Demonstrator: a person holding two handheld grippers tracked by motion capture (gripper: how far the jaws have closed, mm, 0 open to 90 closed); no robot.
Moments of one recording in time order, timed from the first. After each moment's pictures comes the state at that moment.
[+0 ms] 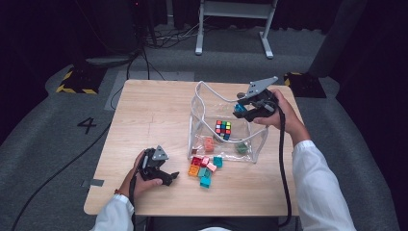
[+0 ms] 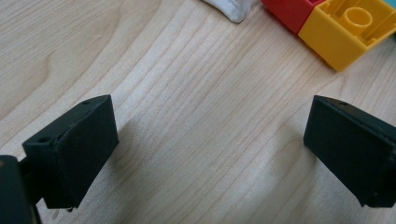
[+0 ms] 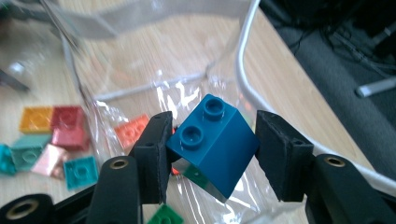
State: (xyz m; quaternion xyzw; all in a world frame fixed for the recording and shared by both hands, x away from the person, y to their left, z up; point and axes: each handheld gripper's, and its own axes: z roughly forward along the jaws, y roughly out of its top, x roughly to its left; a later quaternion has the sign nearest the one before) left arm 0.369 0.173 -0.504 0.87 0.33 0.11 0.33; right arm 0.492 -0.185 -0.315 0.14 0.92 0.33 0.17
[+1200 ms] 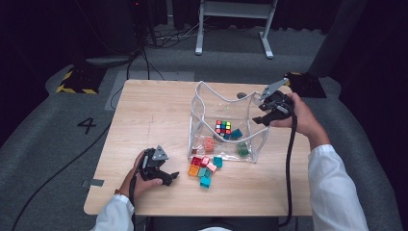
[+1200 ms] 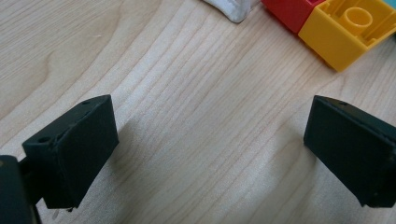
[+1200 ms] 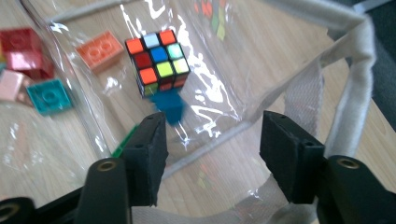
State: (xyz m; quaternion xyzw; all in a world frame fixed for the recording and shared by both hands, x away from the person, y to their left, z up) left arm 0.369 0.173 -0.503 0.88 0.33 0.12 0.33; right arm 0.492 -0.230 -0.320 0.20 0.93 0.24 0.17
